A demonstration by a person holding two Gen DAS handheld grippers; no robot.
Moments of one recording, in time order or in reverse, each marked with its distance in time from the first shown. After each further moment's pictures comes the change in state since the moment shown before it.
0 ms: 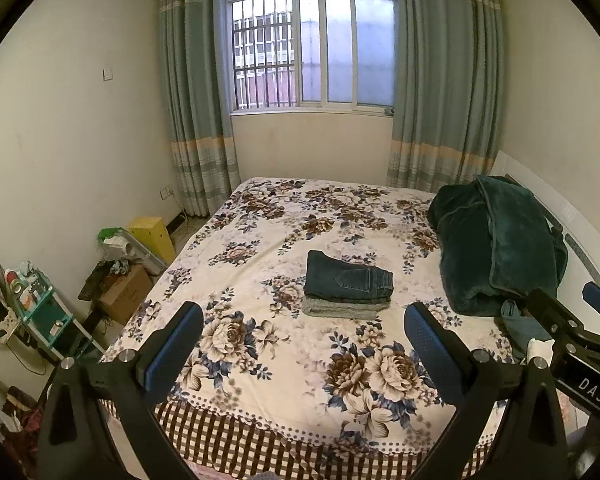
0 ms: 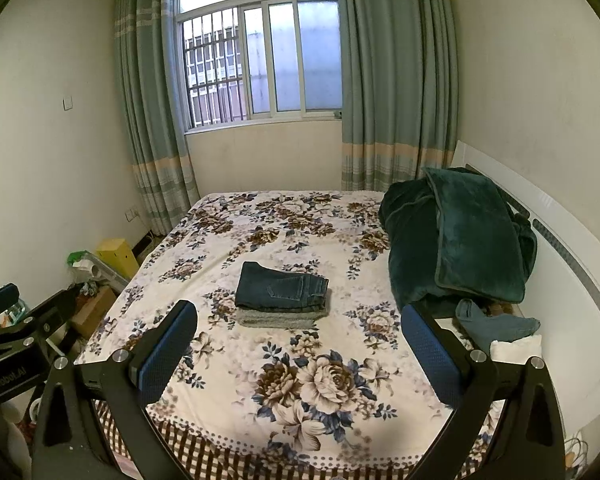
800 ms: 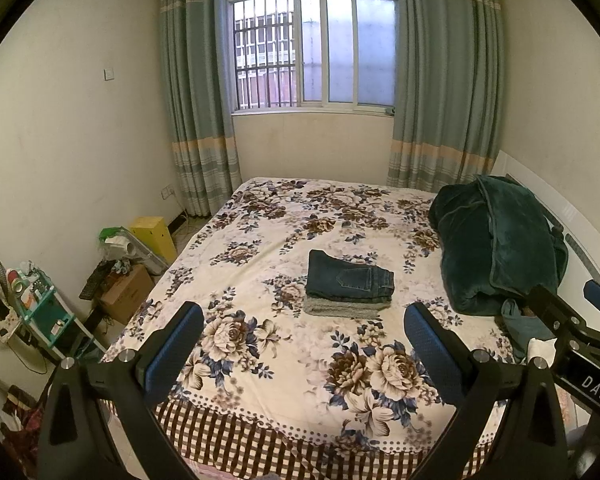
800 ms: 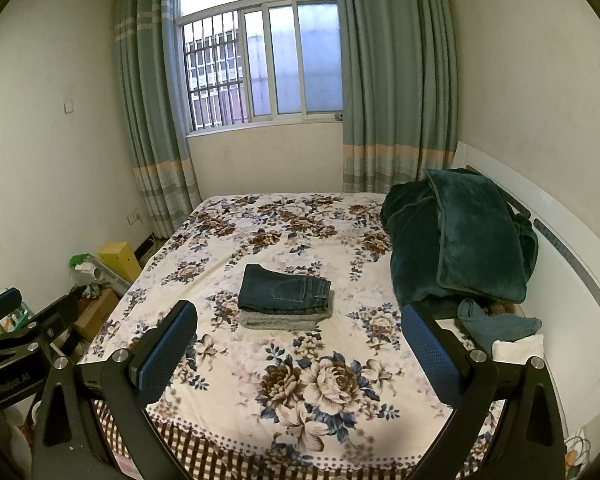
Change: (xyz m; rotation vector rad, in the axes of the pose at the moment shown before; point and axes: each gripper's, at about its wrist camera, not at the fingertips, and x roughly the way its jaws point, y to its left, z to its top) left arm -0.004 0.002 -0.001 -0.002 0.000 0.006; right arm -0.002 0.008 0.002 -0.003 -0.007 0.005
